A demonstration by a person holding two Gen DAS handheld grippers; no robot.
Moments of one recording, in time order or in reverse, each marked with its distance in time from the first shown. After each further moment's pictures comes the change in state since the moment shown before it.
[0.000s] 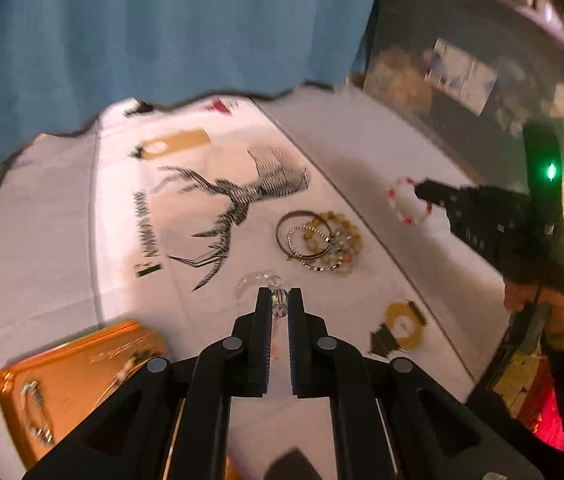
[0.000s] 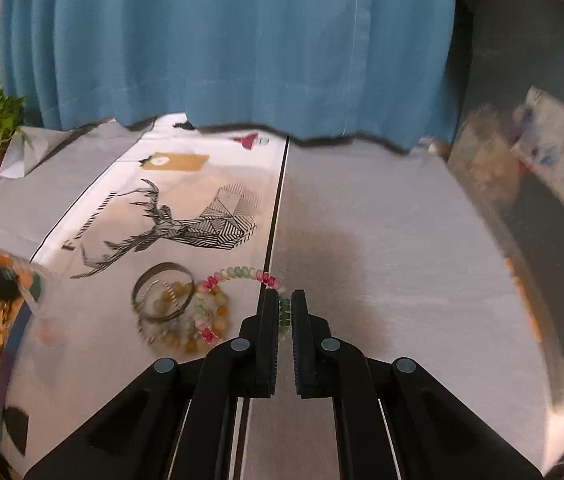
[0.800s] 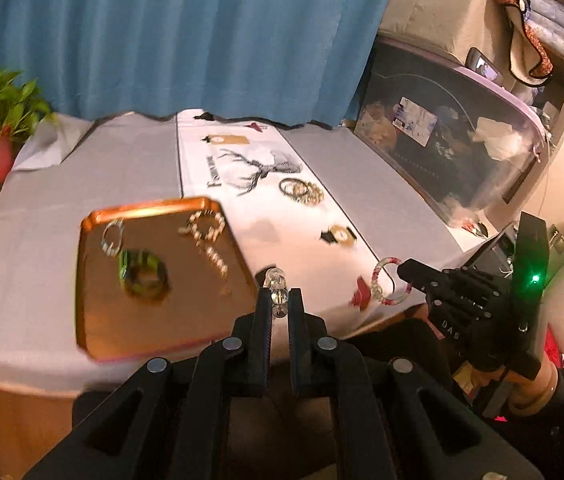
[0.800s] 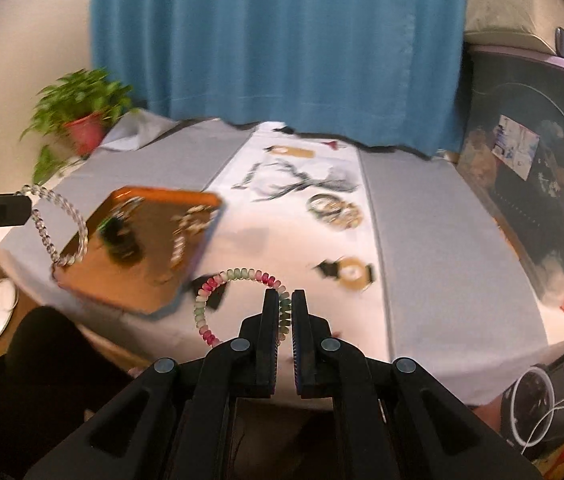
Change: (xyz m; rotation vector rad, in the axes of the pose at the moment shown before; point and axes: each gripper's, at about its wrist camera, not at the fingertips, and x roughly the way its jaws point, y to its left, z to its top) left arm -0.229 -0.019 -0.190 -0.153 -0.147 -0.001; right arm -0.238 0.152 -0.133 -0.022 -0.047 0.133
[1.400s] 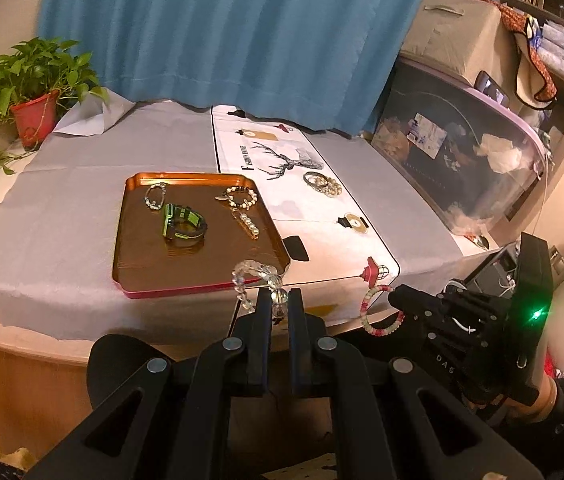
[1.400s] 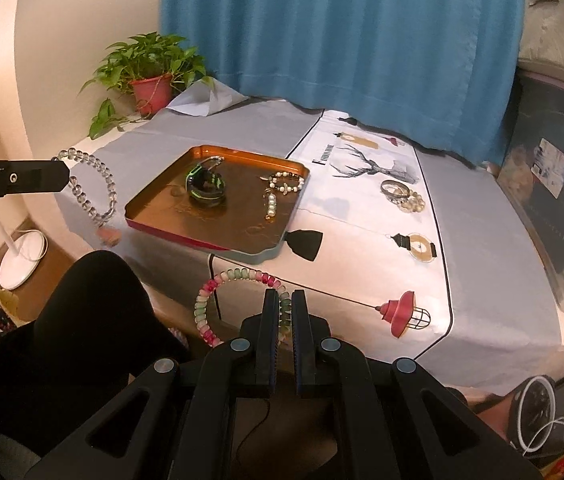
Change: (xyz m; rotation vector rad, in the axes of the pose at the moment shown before) left arm -0.054 0.027 -0.061 -0.097 -0.051 0.024; right arm -0.034 0.076 -0.037 -0.128 0.031 0.077
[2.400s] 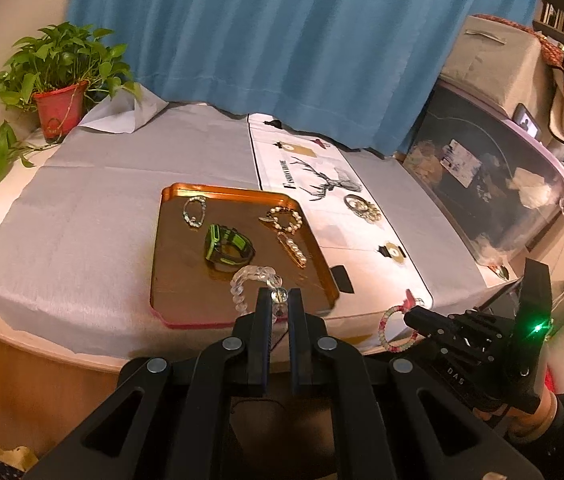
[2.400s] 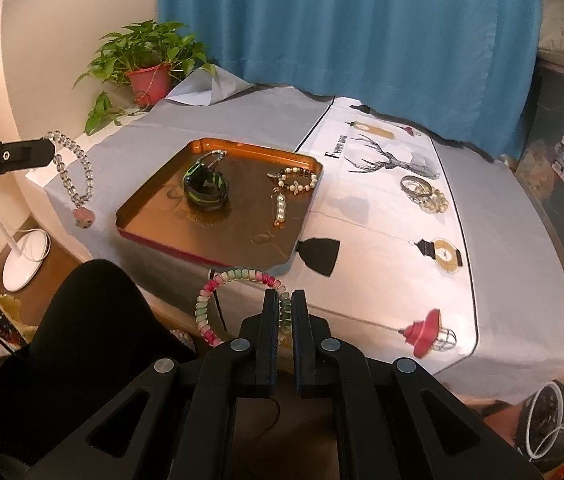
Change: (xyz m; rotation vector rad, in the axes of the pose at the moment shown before) left arm 0.022 0.056 0.032 -0.082 -0.024 0.057; right arm 0.058 -0.001 0.033 0.016 0.056 0.043
